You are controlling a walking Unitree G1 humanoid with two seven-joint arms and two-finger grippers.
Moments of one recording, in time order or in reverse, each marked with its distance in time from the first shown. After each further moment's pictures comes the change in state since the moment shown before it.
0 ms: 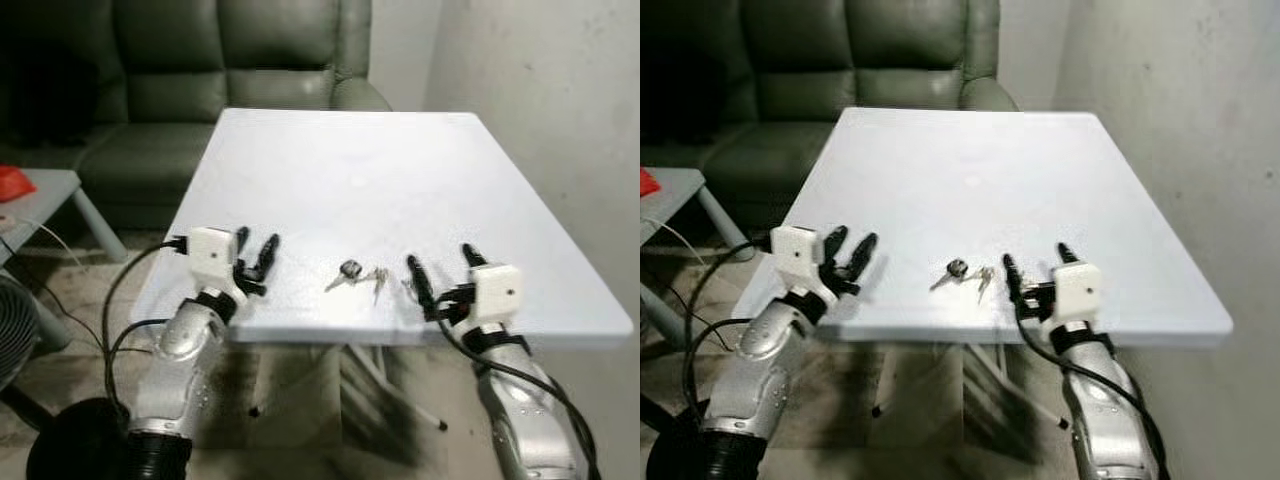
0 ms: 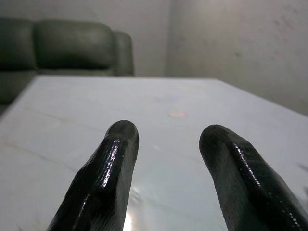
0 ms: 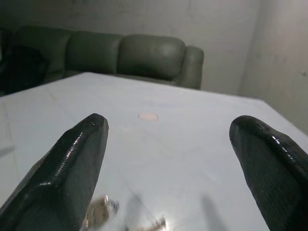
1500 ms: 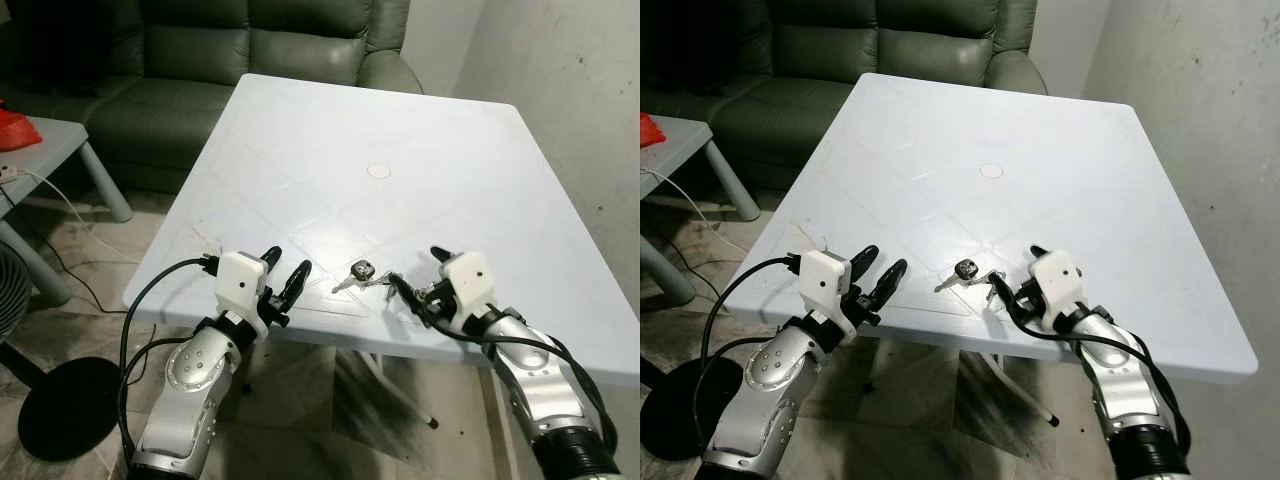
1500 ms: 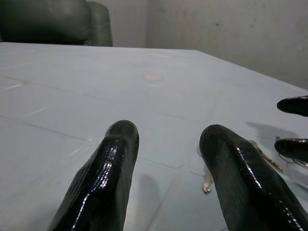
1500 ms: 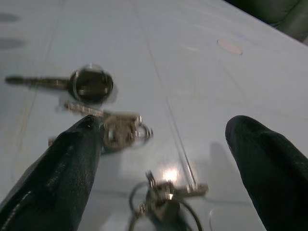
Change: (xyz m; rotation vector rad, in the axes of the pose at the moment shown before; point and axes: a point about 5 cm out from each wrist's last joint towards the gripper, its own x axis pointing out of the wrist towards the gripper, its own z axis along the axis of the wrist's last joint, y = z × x) left arm -0.021 -0.041 -0.011 0.052 0.035 -0.203; right arm 0.019 -0.025 -0.026 -0.219 0.230 0.359
